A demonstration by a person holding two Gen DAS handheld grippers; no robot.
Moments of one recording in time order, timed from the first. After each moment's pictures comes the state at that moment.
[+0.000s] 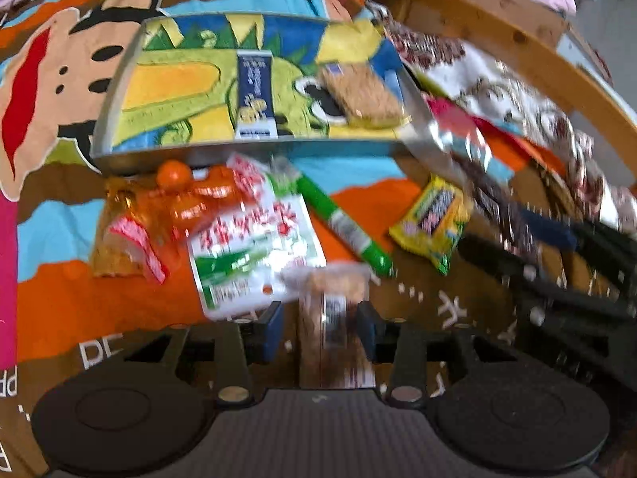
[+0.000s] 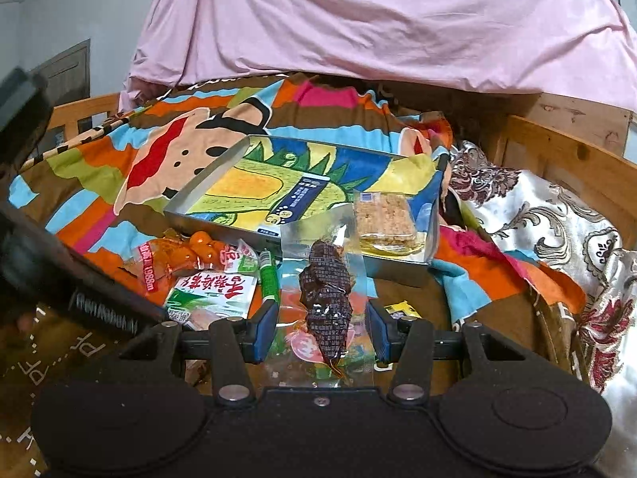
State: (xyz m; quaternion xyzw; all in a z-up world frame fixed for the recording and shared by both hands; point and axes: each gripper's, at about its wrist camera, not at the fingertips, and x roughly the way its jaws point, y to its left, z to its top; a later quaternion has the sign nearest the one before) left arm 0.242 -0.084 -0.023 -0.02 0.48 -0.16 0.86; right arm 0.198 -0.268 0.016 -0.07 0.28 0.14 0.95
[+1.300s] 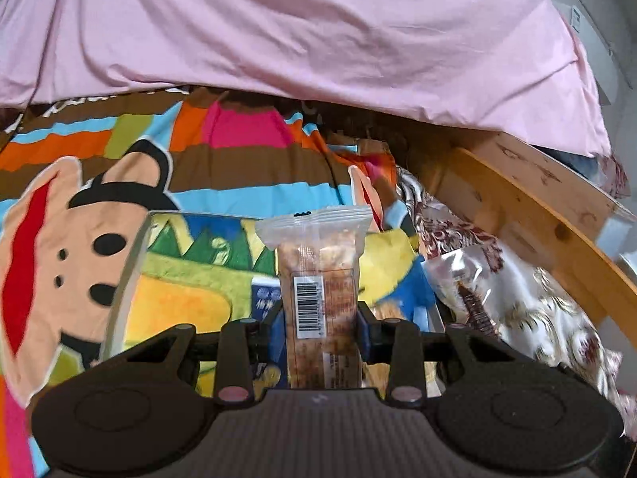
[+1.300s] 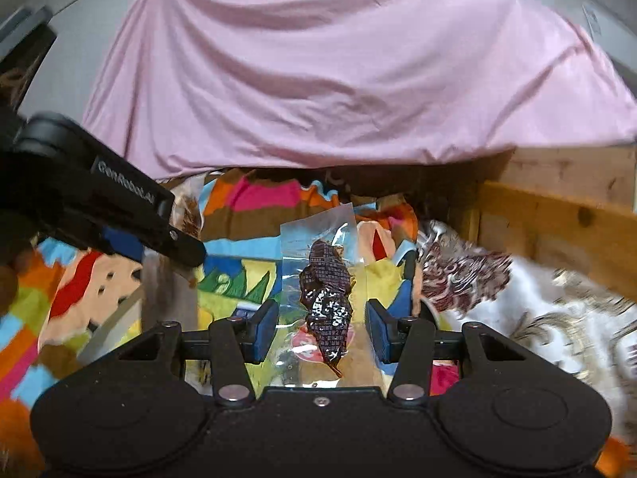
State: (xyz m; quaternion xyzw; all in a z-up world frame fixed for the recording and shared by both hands) left arm 0.387 -0.100 0.067 -0.07 0.32 -0.10 0.94; right arm 0.342 -0.290 0.027 0.02 0.15 0.08 0.99
